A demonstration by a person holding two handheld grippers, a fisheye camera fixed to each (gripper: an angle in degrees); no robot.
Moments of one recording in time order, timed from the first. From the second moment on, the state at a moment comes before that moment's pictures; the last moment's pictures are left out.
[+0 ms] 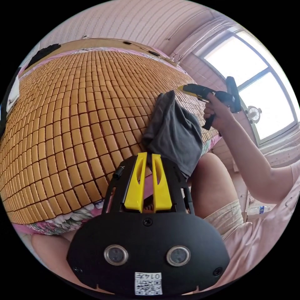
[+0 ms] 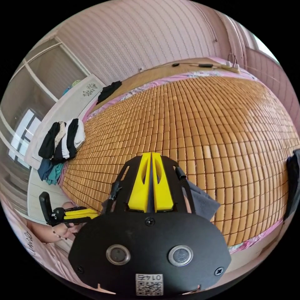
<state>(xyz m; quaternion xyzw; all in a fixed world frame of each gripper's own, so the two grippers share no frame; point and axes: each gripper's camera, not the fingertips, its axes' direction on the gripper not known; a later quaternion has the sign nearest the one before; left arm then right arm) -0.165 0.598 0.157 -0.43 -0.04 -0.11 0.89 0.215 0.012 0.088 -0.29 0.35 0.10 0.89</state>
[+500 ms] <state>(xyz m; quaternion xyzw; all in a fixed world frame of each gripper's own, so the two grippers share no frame) -0.149 0.594 0.211 -0.43 -0.02 -0.01 0.90 0.231 0.102 0.127 -0.46 0.38 0.05 0.80</state>
